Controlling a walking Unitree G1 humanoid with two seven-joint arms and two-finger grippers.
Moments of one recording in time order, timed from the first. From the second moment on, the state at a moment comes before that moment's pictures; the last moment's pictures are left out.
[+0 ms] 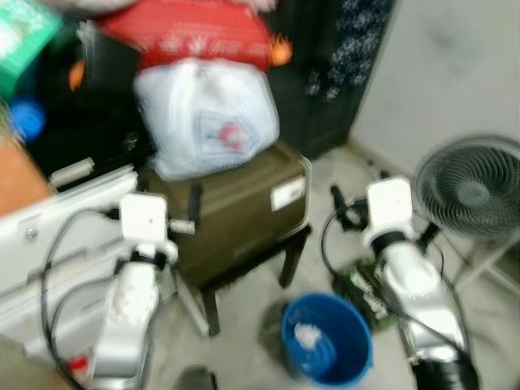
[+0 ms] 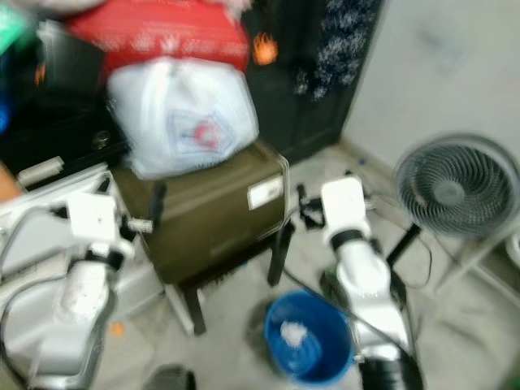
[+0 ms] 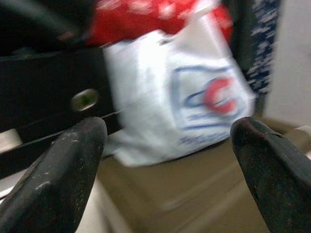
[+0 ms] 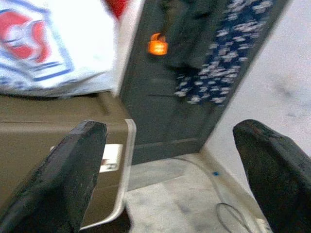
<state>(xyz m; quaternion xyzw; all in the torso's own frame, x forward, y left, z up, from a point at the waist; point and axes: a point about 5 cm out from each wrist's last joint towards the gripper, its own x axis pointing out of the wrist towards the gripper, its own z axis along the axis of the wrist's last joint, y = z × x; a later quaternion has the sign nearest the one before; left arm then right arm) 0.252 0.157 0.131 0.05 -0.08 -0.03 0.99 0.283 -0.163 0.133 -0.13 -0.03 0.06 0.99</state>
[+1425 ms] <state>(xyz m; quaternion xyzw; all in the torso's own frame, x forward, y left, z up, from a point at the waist) 0.257 0.157 0.133 0.07 -0.09 -0.02 0.99 0.296 -0.163 0.138 -0.12 -0.04 0.06 0.99</state>
